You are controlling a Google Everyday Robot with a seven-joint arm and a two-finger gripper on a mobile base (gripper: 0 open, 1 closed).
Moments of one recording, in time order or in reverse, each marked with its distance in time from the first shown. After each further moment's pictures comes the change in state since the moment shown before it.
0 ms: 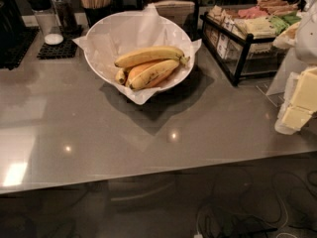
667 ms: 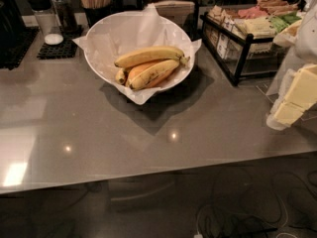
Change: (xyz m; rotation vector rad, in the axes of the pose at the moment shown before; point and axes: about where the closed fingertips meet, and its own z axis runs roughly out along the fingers) arm -0.007 -0.005 0.001 0.025 -0.080 0.056
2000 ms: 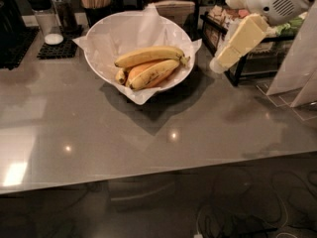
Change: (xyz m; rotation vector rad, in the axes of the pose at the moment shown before) arm -0.108 -0.073 0.013 0.001 -0.358 0.002
